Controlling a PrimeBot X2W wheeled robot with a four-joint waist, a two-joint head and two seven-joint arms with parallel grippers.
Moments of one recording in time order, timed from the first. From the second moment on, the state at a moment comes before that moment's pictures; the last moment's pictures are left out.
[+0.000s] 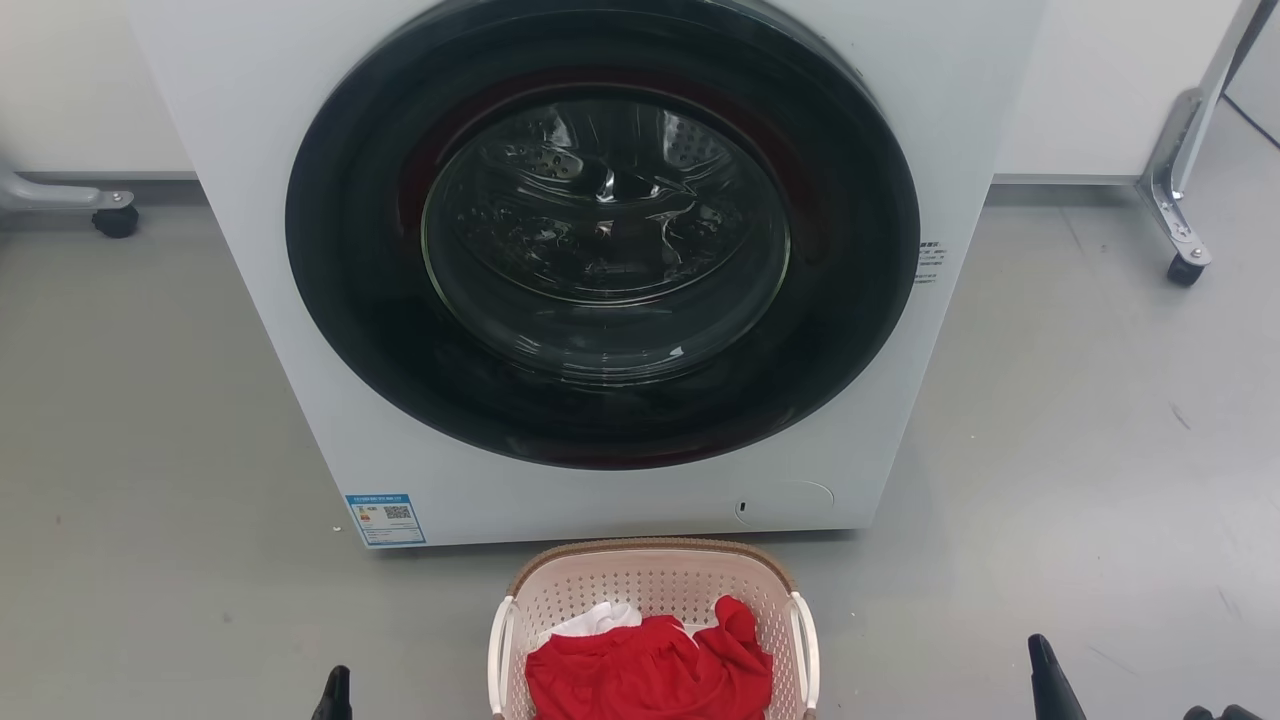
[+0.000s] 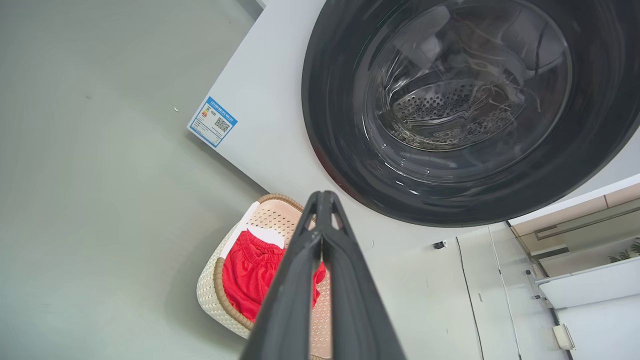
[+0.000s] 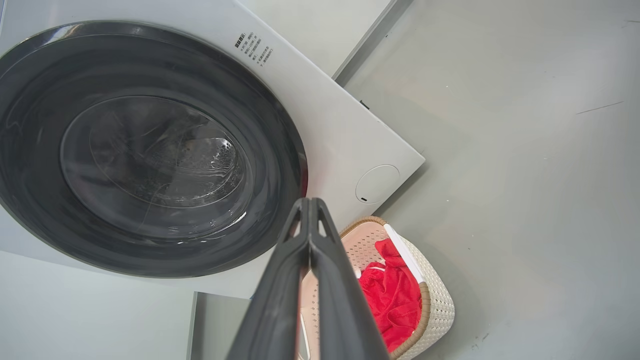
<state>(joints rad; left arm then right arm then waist) 0.00 0.06 -0.05 0.31 -0.96 0.00 -0.05 -0.01 -0.05 0.08 0.25 0.97 0.00 -0.05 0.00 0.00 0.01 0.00</state>
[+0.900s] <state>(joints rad) -0.04 0.05 0.03 0.30 -1.32 -0.07 0.04 -0.05 -0.04 -0.04 0.28 1.33 0.07 0.04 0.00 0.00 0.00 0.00</state>
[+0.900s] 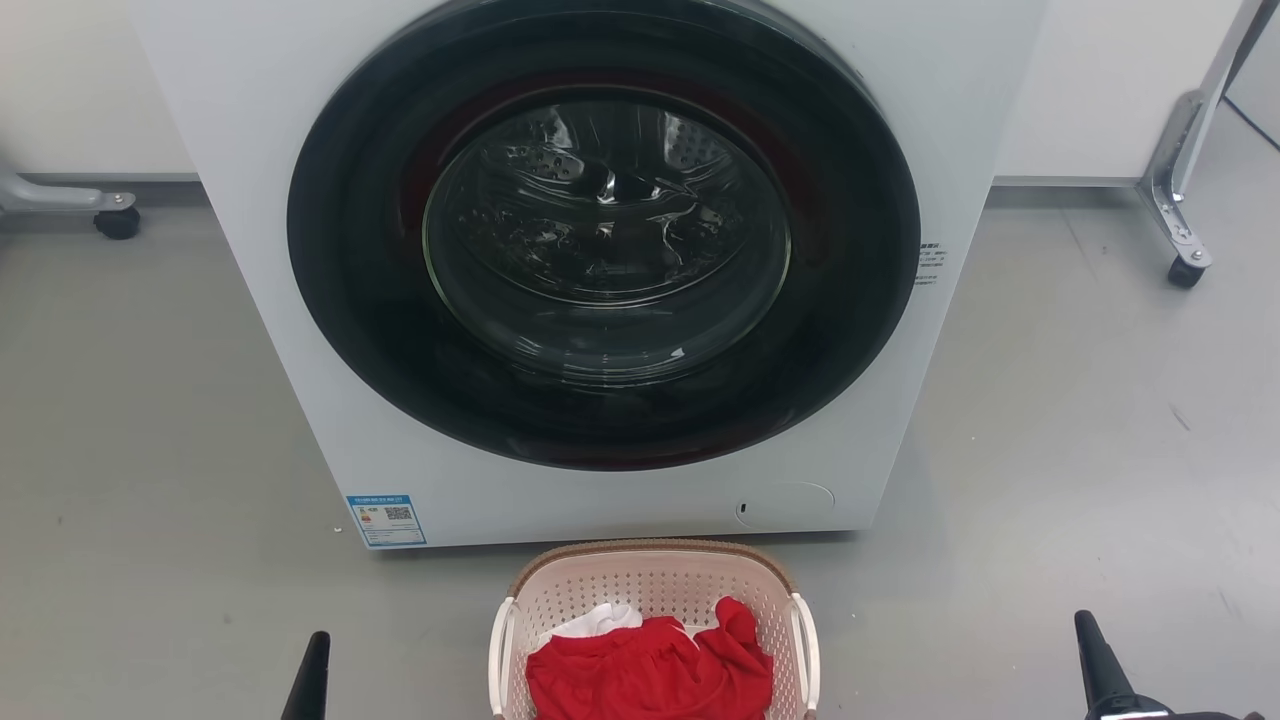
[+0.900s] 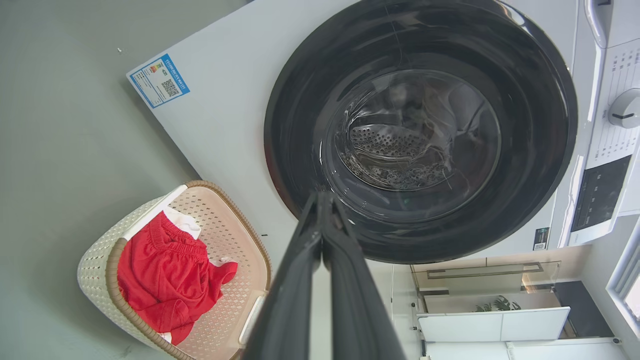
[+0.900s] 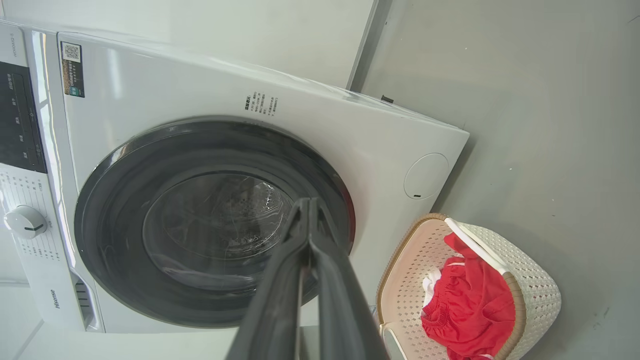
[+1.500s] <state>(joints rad) -0.08 0.04 0.09 0.30 -1.57 -0.12 0.10 -0.08 -0.04 -0.12 0.30 1.57 0.11 0.11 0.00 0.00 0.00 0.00</state>
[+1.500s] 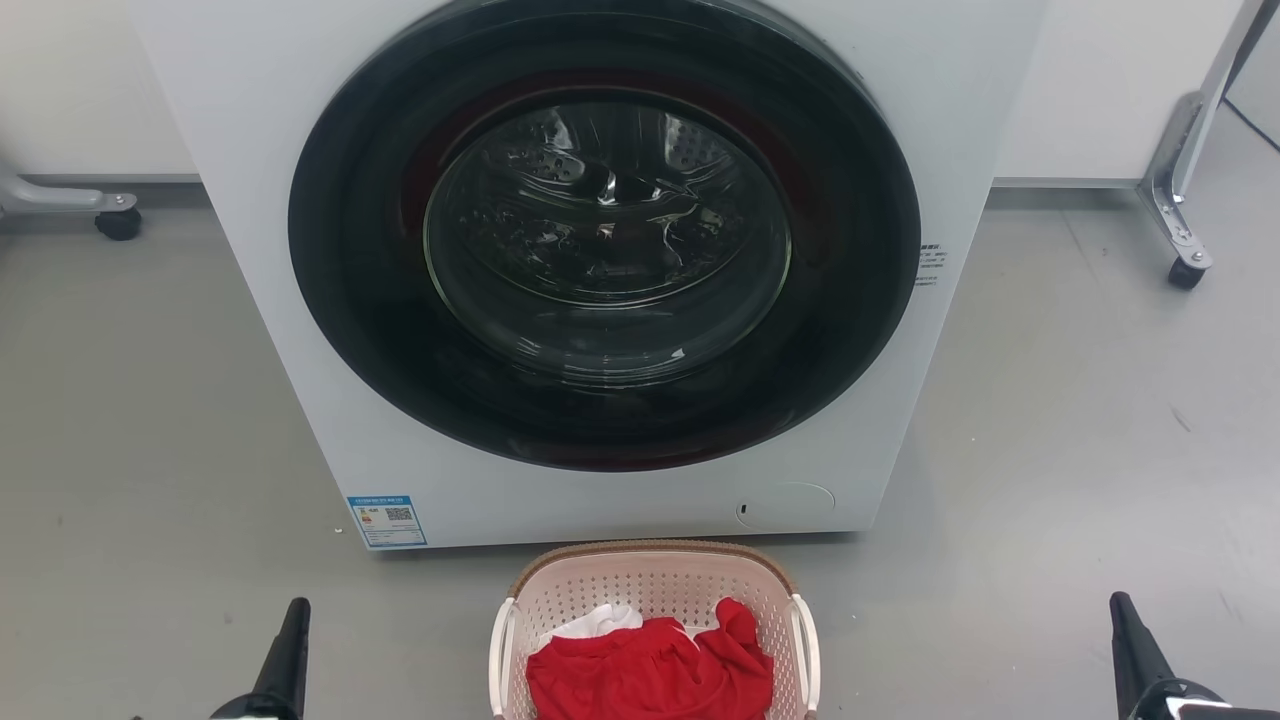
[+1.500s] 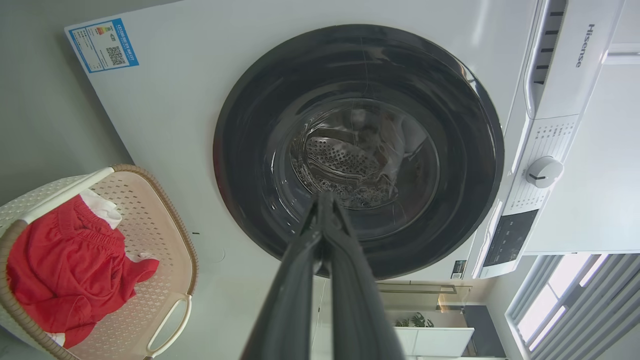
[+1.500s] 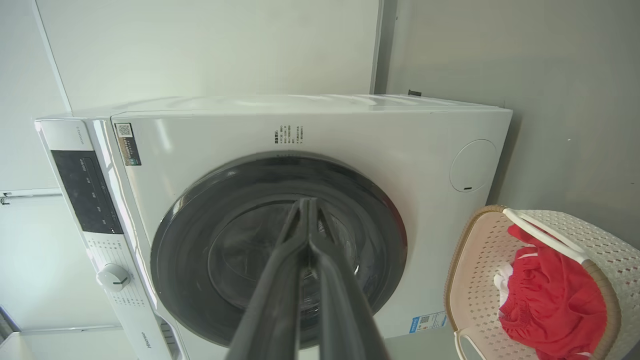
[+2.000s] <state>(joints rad) -0.08 0.04 0.09 0.30 -1.60 -0.12 0.11 -0.09 -0.04 -0.13 0.30 1.60 0.12 0.11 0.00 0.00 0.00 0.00</state>
